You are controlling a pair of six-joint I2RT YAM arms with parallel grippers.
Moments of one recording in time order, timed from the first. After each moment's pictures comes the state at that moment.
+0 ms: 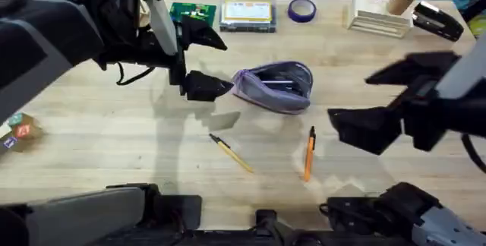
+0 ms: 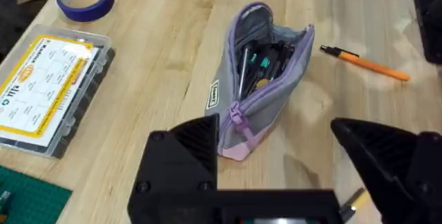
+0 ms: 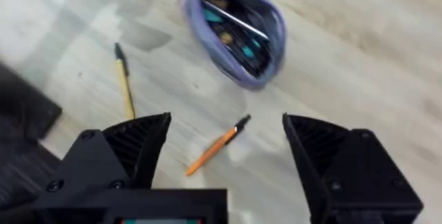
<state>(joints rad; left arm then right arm) 0.05 1.43 1.01 -0.82 1.08 1.19 0.48 0.75 1.10 -1.14 -0.13 -0.06</state>
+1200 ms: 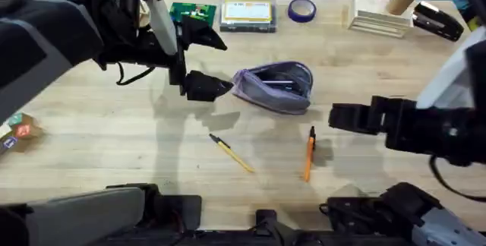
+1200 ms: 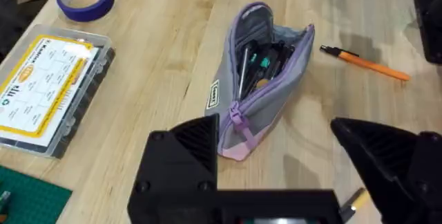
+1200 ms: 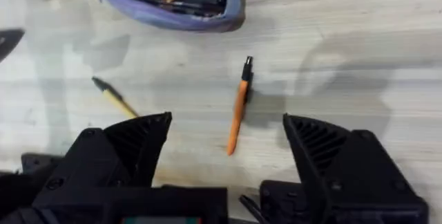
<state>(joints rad) 0.05 1.43 1.01 -0.82 1.08 1.19 0.48 0.72 0.95 -1.24 0.00 0.63</state>
